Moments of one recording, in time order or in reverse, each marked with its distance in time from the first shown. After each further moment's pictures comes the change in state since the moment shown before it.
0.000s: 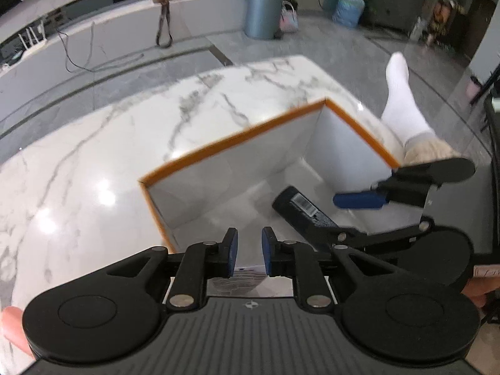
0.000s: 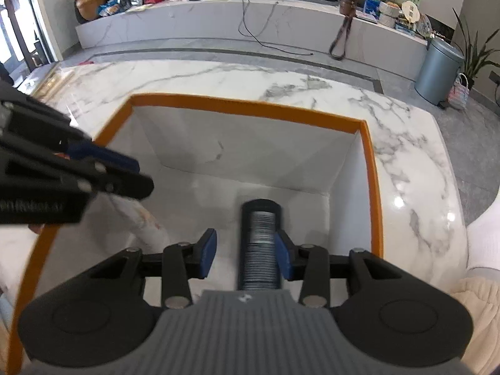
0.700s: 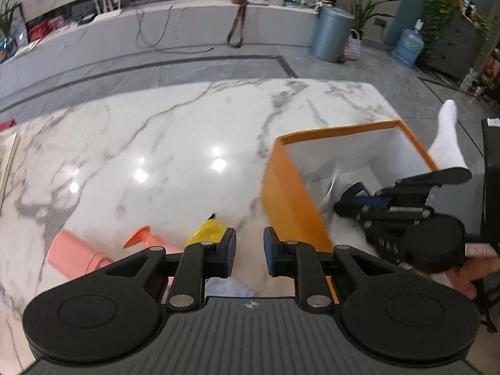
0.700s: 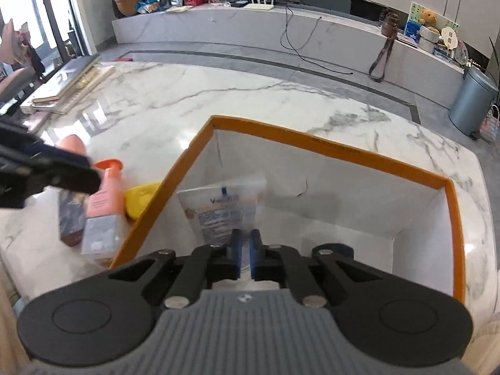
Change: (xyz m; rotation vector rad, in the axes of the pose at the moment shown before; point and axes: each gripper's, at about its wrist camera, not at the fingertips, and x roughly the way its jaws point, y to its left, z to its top) left arm -0.049 0.076 -0.048 -0.231 -0.029 0.112; right arm 0.022 0.059 0.027 -0.099 -0.025 0.074
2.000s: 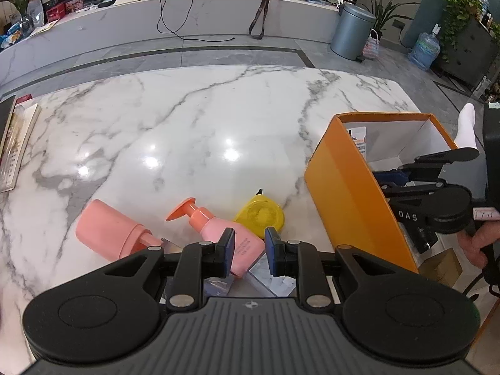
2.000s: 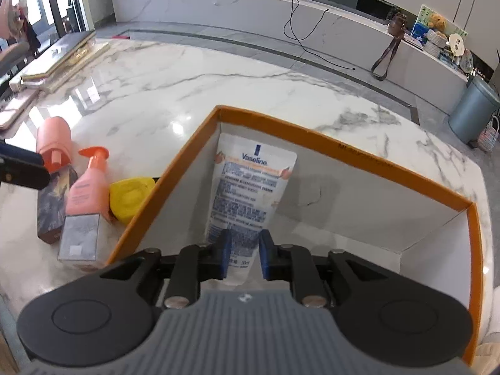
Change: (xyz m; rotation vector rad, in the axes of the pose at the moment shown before) left arm -0.006 0.049 -0.027 -0.050 0.019 0.019; right arm 0.028 0.010 0.013 -0.058 0.048 -0.029
